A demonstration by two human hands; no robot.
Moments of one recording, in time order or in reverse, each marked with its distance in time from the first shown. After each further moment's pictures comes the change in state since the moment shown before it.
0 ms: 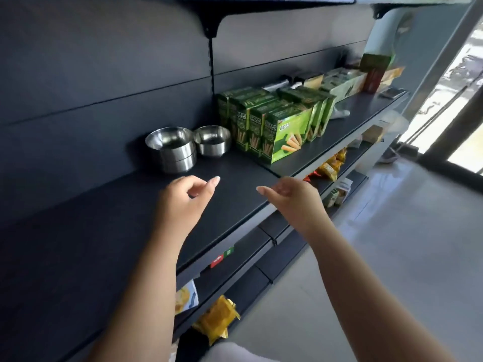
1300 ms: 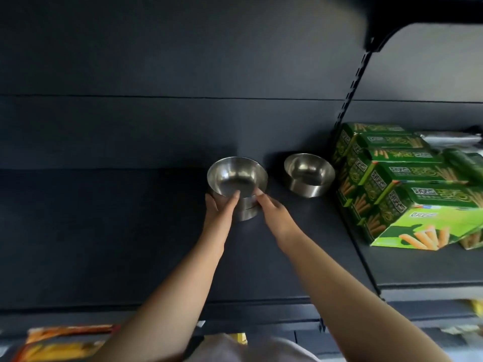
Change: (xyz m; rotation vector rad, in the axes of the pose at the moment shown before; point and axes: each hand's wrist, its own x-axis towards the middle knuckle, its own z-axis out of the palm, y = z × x) left_hand 0.093 -0.085 0.067 -0.594 0.469 -0.817; right_hand 0.189 -0.018 0.143 0.470 -0.864 0.113
